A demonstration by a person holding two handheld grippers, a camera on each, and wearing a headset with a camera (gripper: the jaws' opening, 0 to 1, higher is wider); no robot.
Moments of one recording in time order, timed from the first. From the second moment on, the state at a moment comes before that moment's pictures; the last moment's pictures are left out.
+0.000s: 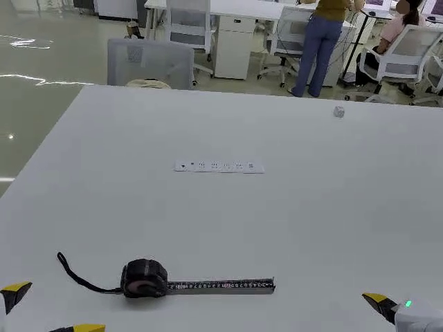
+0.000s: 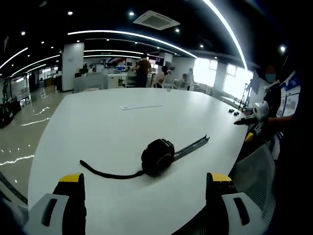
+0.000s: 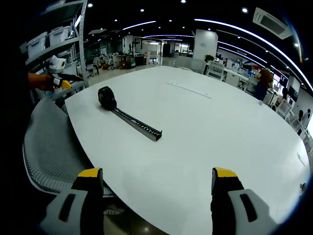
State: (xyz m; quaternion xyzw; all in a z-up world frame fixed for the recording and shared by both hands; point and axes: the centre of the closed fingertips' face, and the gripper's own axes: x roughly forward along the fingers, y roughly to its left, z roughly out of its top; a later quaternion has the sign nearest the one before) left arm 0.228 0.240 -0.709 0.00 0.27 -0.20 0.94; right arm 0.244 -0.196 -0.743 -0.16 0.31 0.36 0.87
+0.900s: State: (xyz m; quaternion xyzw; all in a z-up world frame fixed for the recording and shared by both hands) left arm 0.261 0.211 -0.727 -0.01 0.26 -0.13 0.96; right arm 0.296 -0.165 -0.747 -0.29 0.32 0.47 0.77
